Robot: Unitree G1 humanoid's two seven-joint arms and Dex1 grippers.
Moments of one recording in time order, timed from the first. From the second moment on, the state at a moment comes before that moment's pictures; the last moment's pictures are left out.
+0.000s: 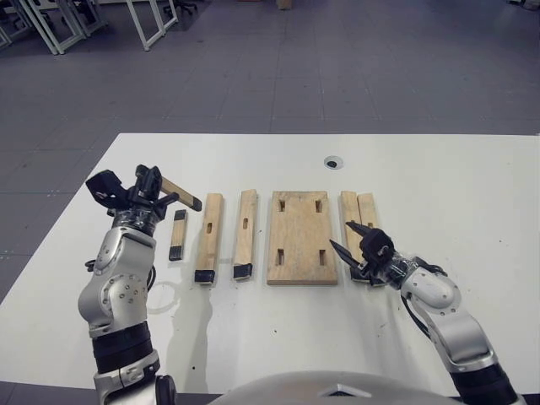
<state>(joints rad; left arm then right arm) -0.06 0.28 0.40 -0.25 -0.76 0.50 0.05 0.10 -0.41 0.22 -0.35 0.02 0.19 0.49</state>
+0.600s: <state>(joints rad) 0.00 0.22 0.40 -0.22 -0.68 0.47 0.02 0.11 -0.40 0.23 -0.35 0.00 0.20 0.49</state>
